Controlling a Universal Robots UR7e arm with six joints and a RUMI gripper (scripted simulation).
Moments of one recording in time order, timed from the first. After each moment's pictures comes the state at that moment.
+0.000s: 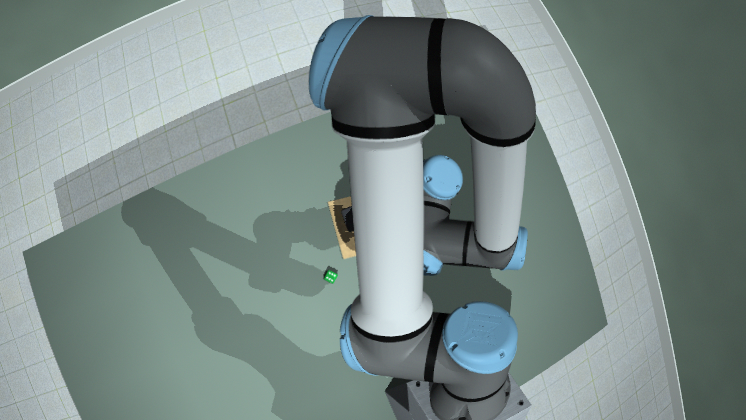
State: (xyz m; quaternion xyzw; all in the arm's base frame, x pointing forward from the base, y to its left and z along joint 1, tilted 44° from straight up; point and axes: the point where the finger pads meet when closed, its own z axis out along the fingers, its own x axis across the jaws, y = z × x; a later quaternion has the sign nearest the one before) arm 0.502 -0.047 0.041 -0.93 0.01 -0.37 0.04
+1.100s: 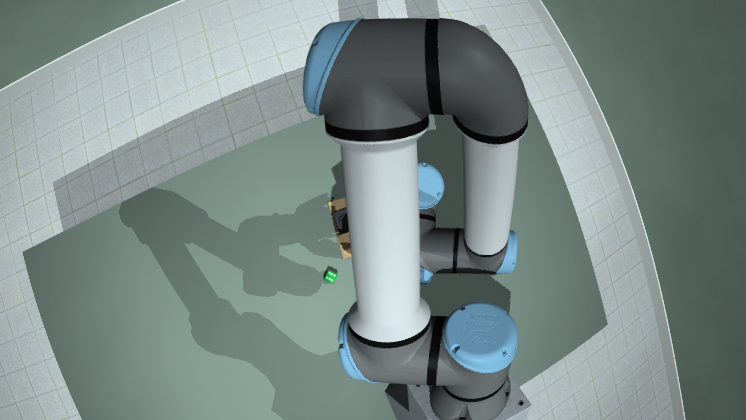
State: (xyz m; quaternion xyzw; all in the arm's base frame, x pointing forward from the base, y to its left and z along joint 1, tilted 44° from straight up) arm 0.502 -0.047 0.045 -0.93 0.04 -0.38 -0.01
